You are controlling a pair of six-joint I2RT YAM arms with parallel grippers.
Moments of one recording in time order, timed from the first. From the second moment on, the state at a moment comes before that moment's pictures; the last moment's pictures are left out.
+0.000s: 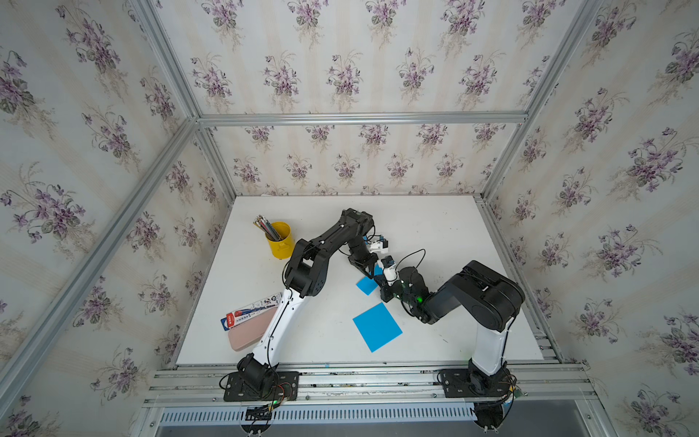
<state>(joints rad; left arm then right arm) -0.55 2.63 2.33 -1.43 0.56 0.35 0.67 1.90 0.49 0.90 -0.12 0.12</state>
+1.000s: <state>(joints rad) -0.55 2.61 2.33 -1.42 0.48 0.35 0.76 1.89 0.52 0.92 -0.09 0.07</state>
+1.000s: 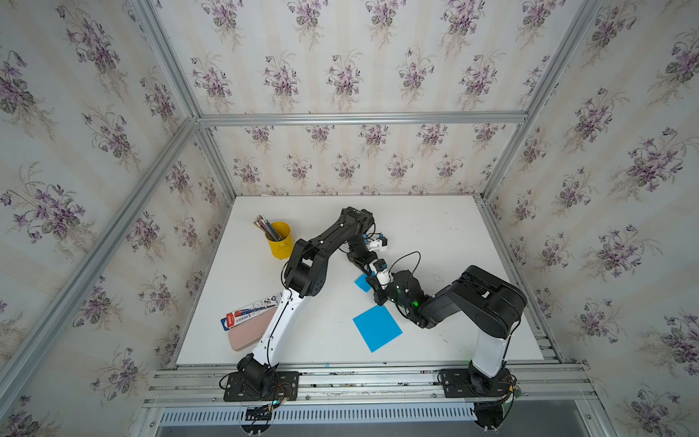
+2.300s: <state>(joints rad) -0.53 2.61 2.34 -1.42 0.47 0.32 0.82 1.64 0.43 0.75 0.01 0.07</state>
